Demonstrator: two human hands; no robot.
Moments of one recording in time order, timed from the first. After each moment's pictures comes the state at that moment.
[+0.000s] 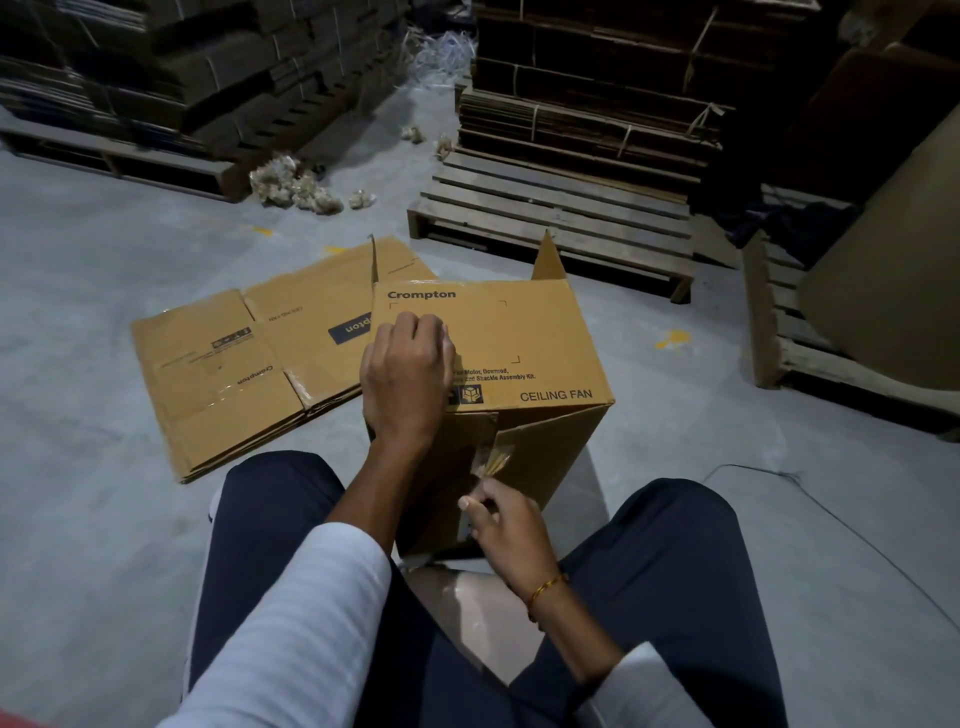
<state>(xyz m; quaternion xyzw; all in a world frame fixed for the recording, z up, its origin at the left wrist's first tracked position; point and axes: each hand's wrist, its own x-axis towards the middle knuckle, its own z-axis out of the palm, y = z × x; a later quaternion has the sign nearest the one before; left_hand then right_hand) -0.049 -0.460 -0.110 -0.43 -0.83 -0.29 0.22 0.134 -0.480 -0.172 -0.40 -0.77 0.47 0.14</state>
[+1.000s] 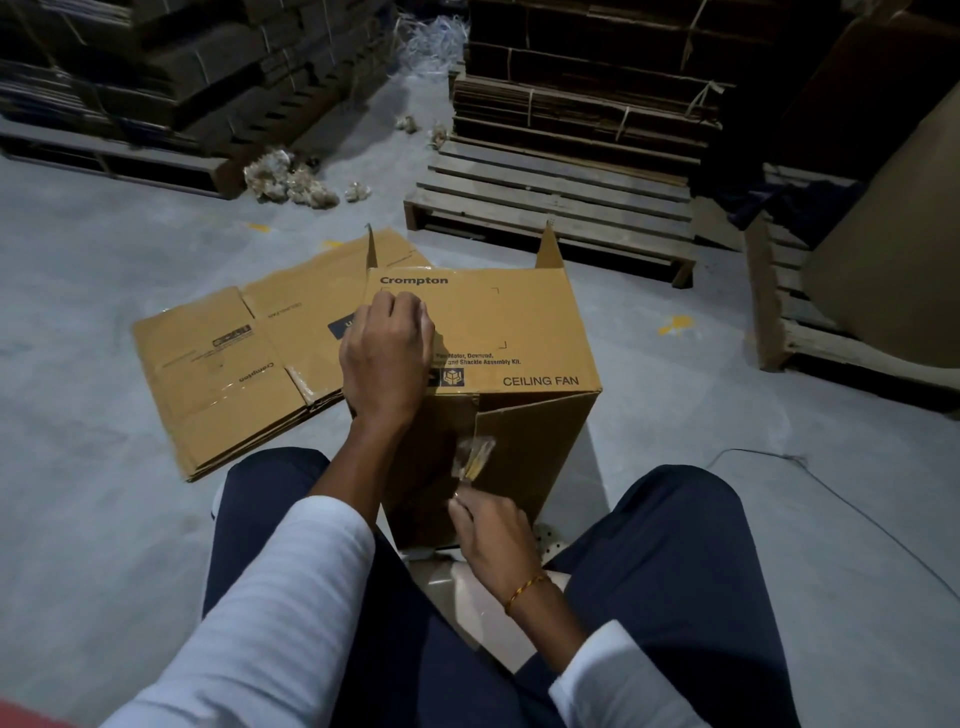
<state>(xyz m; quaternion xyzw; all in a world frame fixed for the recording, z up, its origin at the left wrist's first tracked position) -0.069 -0.460 -0.102 -0.42 -0.84 -0.29 0.20 0.126 -0.496 -0.180 -0.35 -0.86 0.35 0.08</state>
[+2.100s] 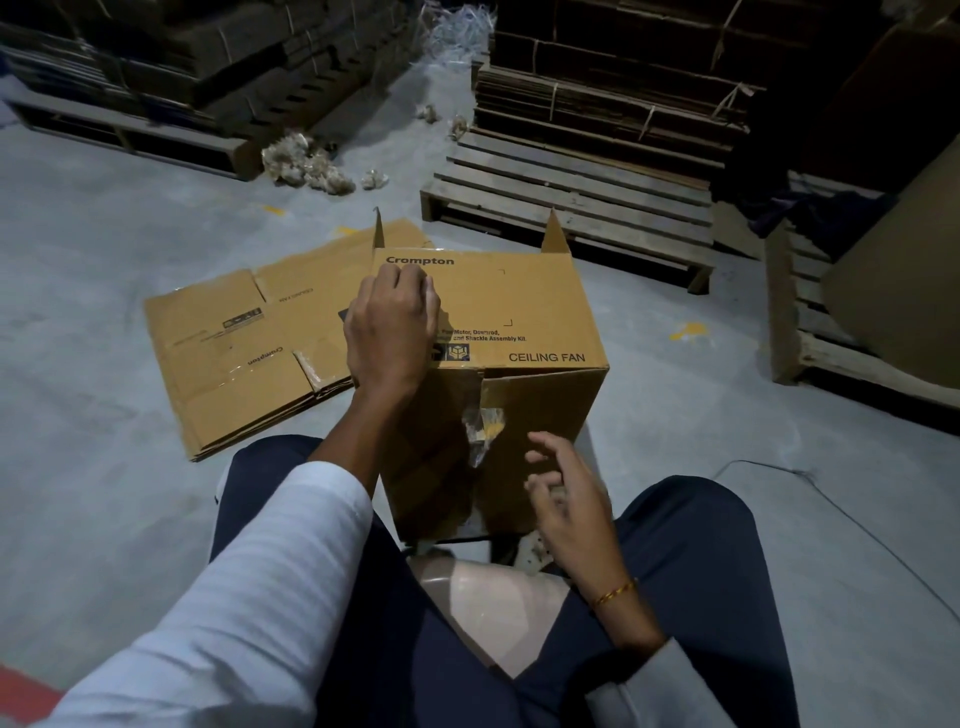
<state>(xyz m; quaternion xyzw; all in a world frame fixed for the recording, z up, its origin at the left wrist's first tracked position) -0.089 -0.448 -0.096 -0.41 -0.84 -0.31 0.20 0.171 -0.454 -0.152 -0.37 -0.77 0.45 0.26</state>
